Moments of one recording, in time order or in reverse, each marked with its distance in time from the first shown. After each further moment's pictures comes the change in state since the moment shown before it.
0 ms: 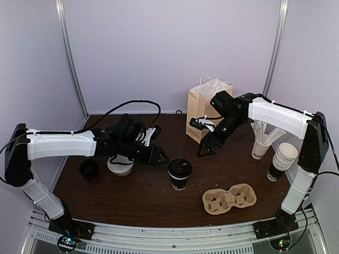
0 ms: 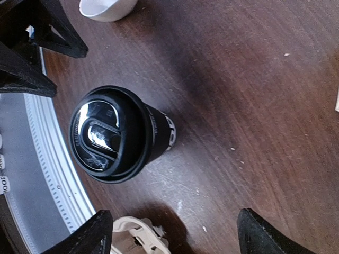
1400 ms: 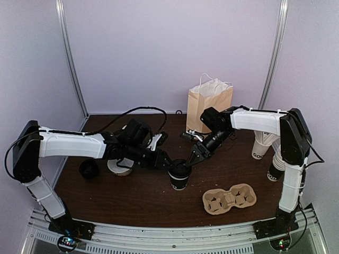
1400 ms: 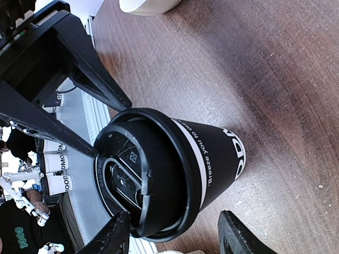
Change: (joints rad) left arm -0.010 0.106 0.008 0.077 0.107 -0.068; right arm 0.000 0.203 -0.047 0.108 -0.399 0.105
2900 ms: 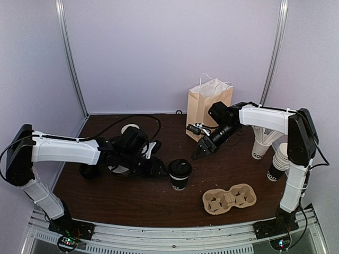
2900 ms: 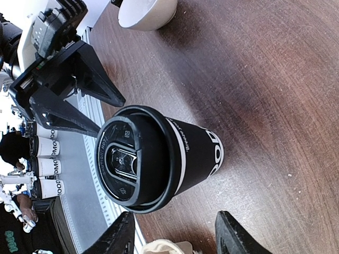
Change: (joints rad) left arm -0.041 -0.087 -0.105 -0.040 -0.067 -0.095; right arm -0.064 -0.066 -0.015 -0.007 0.018 -0.047
